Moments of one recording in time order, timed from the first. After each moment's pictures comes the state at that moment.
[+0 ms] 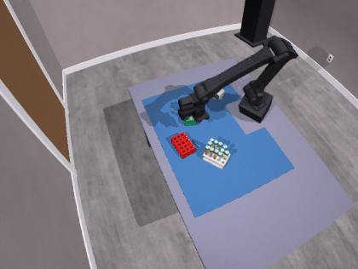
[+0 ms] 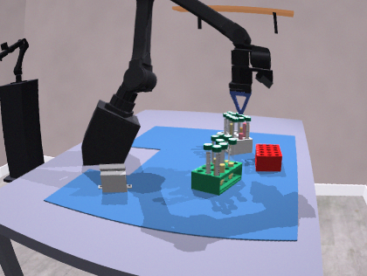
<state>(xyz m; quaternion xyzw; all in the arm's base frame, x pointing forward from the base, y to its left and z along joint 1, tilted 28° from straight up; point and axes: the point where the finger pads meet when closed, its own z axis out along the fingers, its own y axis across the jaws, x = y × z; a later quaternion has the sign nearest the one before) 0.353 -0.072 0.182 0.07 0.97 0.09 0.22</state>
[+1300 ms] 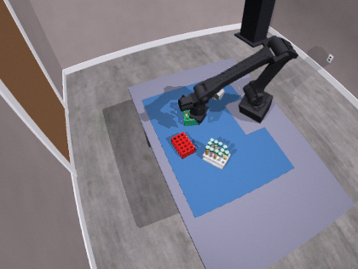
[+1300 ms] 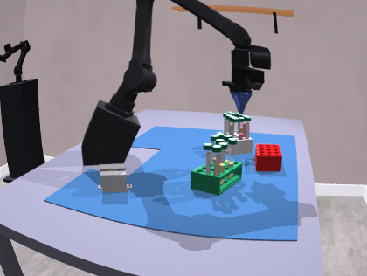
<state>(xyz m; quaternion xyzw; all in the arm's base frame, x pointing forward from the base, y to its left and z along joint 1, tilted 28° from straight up) 0.353 -0.072 0.182 0.52 0.82 0.18 0.15</state>
